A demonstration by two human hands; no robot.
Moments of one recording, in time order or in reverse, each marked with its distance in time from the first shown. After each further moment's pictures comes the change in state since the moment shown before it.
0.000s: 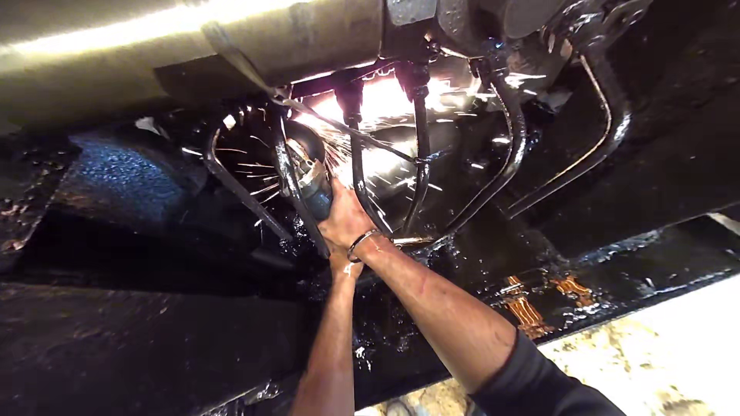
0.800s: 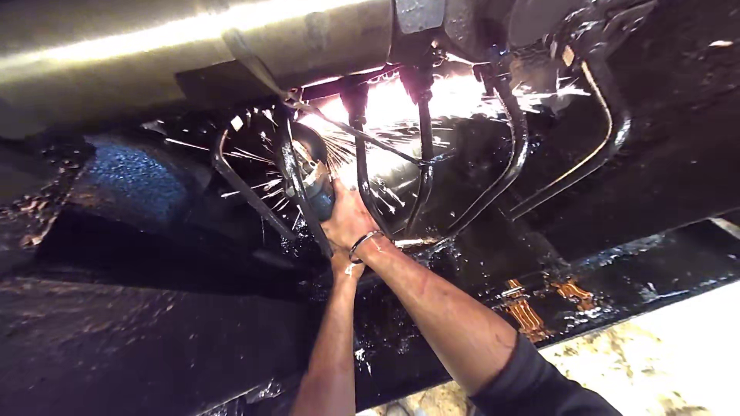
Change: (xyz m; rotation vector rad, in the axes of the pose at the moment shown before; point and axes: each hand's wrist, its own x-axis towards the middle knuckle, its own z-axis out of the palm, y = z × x) left_hand 0.000 0.001 -0.002 0.000 -0.017 -0.029; right_hand -0.003 -0.009 -0.007 -0.121 -0.006 0.039
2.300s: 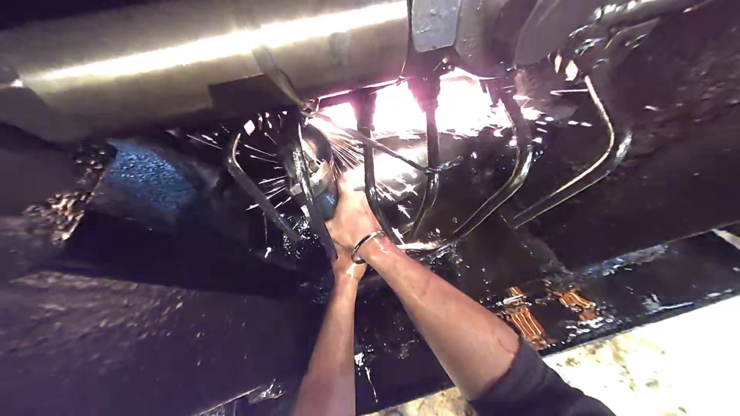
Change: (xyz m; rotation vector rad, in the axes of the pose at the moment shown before) left_hand -0.001 0.009 -0.007 -0.084 0.038 0.001; right_hand -0.002 -0.009 -0.012 0.010 -0.012 0.004
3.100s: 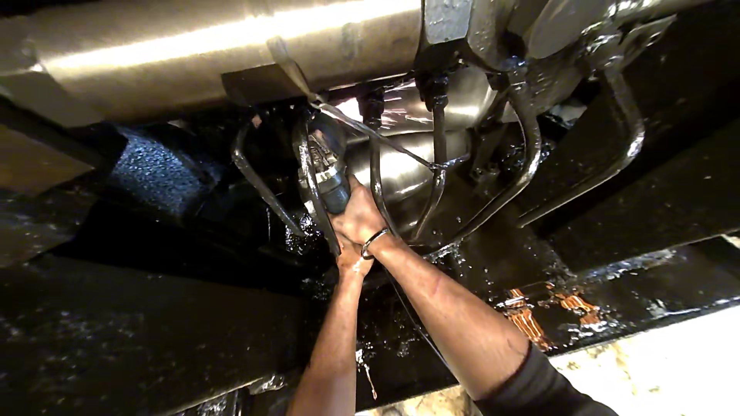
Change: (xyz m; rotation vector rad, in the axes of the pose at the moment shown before) left_hand 0.002 0.011 0.002 0.211 -0.033 -0.006; right_hand 0.012 0.021 0.016 0.175 0.072 -0.032
